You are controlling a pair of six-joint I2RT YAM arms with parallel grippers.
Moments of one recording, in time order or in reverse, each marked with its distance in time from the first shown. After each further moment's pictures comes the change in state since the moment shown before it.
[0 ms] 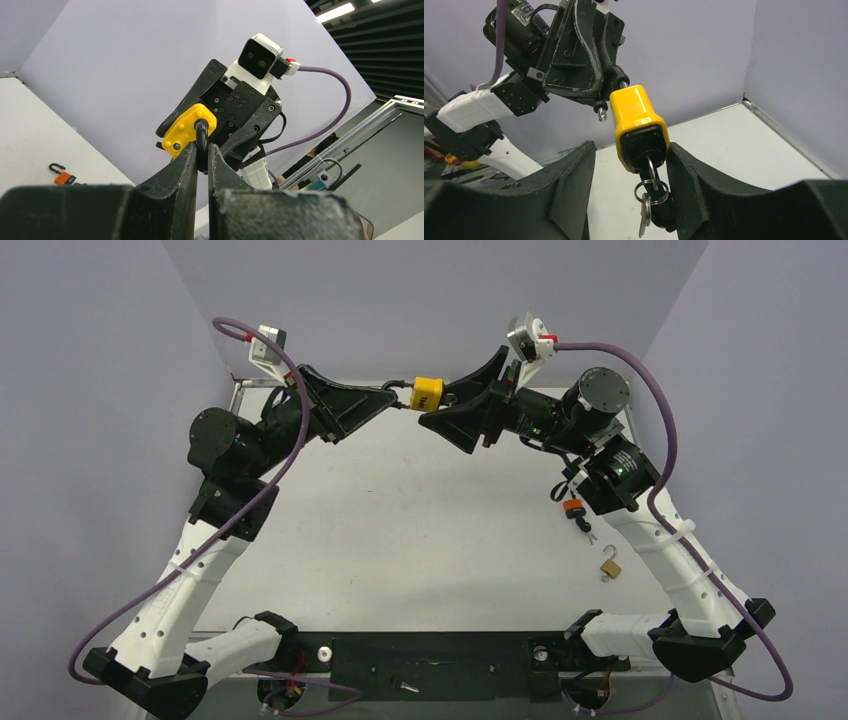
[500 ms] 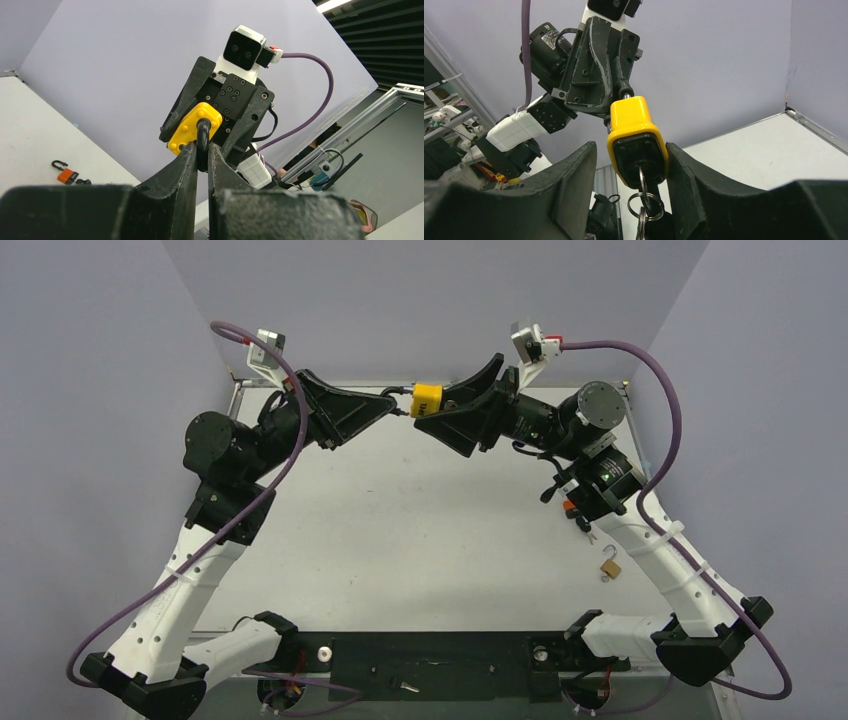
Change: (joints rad) left arm 0.000 -0.019 -0.006 -0.017 0.025 0.031; right arm 0.013 -0.020 -0.138 0.241 -0.026 0.238
